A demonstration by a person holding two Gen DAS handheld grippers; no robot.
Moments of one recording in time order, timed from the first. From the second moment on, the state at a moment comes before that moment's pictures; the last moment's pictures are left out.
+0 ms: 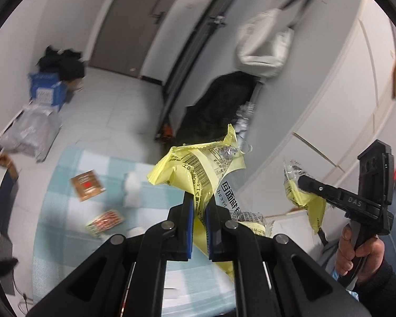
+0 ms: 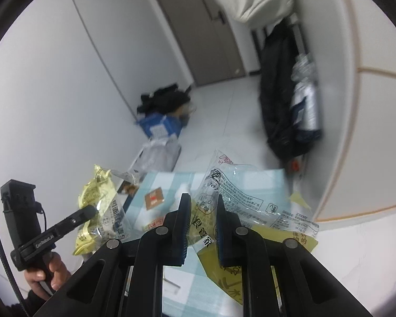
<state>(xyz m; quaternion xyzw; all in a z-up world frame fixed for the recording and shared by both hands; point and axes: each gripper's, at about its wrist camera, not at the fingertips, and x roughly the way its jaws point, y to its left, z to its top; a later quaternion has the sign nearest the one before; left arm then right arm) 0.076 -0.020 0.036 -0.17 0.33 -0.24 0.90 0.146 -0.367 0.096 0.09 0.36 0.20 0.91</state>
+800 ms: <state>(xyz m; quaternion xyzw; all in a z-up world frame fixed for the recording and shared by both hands) 0.047 -0.289 0.029 0.06 0.45 -0.39 0.80 0.000 -0.605 0.009 0.23 0.33 0.01 0.92</state>
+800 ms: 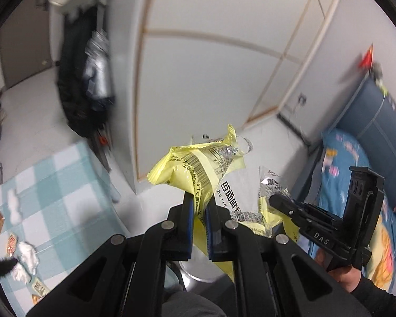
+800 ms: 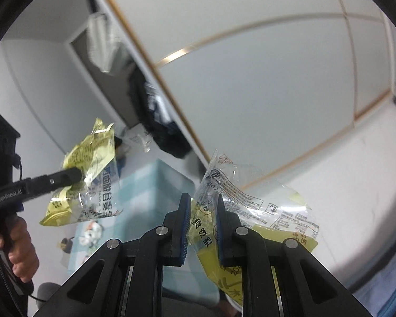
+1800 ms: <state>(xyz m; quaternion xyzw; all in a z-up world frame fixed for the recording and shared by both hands) 0.055 -0.422 -0.230 0.29 0.73 -0.35 0.51 0.008 -0.677 -0.239 0.58 0.38 -0.08 0.72</state>
